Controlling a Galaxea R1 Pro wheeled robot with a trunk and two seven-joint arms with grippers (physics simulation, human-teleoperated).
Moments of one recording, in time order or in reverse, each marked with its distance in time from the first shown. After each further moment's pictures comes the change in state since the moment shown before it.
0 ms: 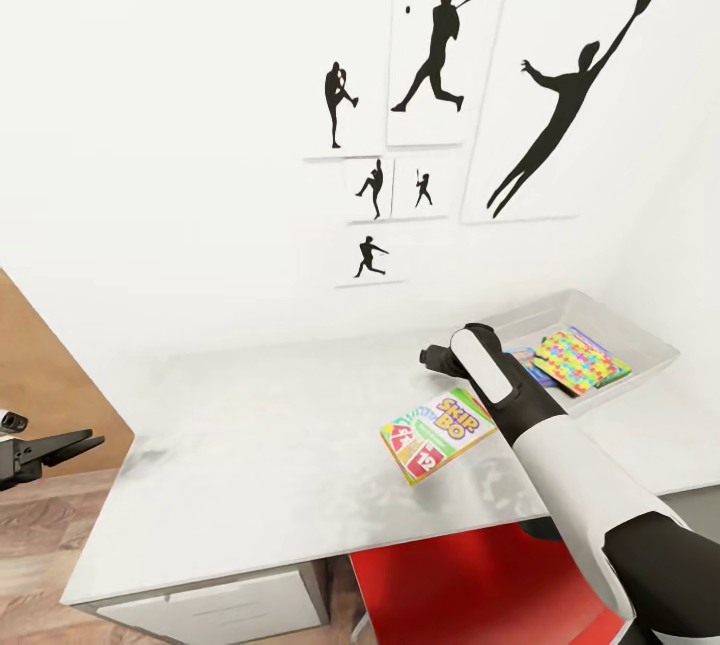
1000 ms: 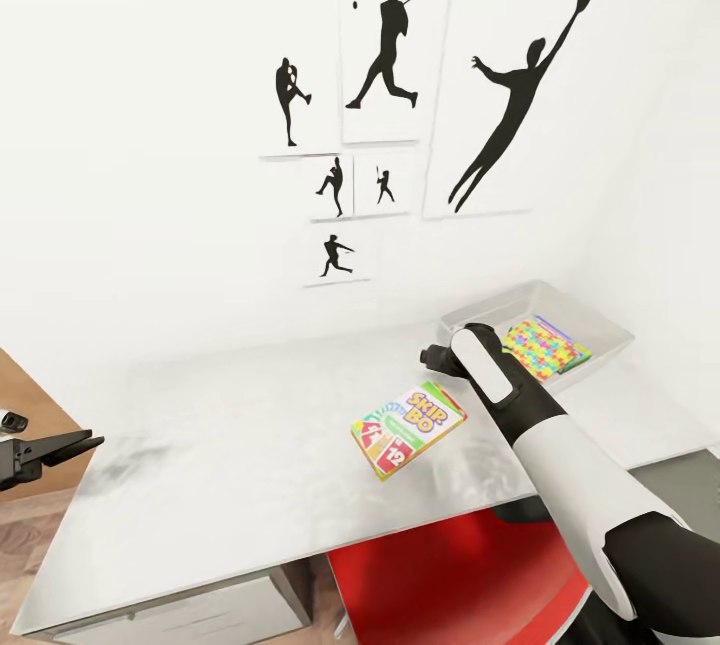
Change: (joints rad) left arm 0.000 0.000 0.000 0.000 0.000 0.000 0.000; right arm 0.000 -0.001 0.000 -0.002 0.000 0.001 -0.003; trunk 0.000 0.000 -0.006
